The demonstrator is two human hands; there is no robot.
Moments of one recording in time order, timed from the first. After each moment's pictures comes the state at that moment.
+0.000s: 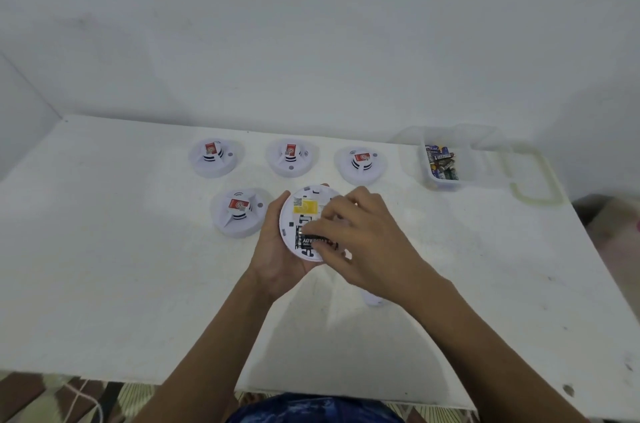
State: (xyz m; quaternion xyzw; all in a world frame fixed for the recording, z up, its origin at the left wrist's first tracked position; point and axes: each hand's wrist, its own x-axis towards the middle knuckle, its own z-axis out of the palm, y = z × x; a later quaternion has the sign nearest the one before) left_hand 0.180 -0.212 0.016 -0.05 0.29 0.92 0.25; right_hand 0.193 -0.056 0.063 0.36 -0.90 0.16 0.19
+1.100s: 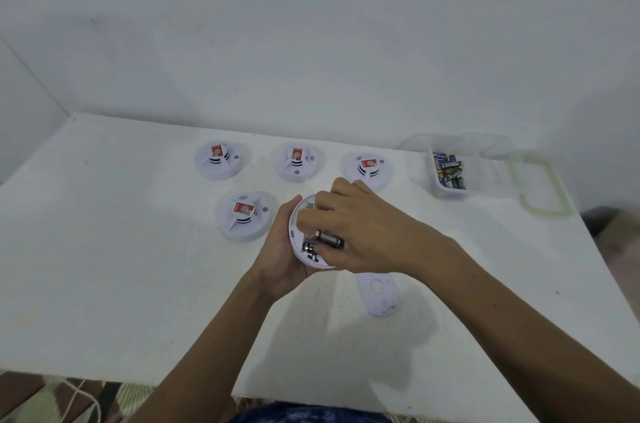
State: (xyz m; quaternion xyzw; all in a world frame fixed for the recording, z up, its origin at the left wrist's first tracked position) left_hand 0.170 -0.216 0.016 -0.09 0.40 0.87 0.26; right_hand 0.158 -0.067 0.093 0.47 -0.88 0.07 0.06
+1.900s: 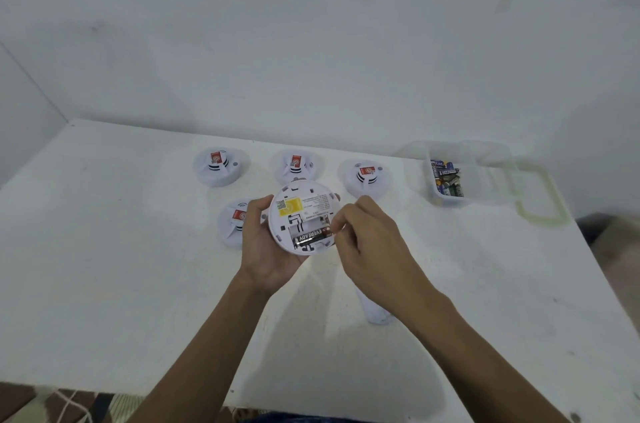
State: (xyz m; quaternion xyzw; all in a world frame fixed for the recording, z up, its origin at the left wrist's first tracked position) left_hand 0.159 -0.227 0.025 -0.09 0.29 0.93 0.19; right_hand 0.191 -0.073 0.082 0.15 -0.93 0.32 0.06
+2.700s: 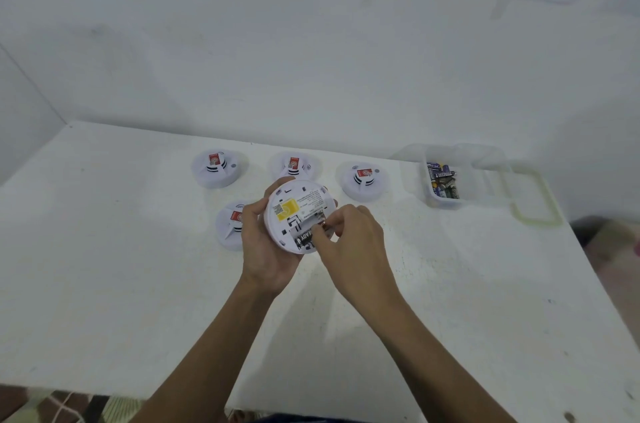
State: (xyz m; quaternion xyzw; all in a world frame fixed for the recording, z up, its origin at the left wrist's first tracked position) left_hand 0.161 -0.218 0.022 -0.04 0.31 0.95 0.08; right_hand 0.193 -0.101 0.081 -0.03 -0.92 0.38 0.02
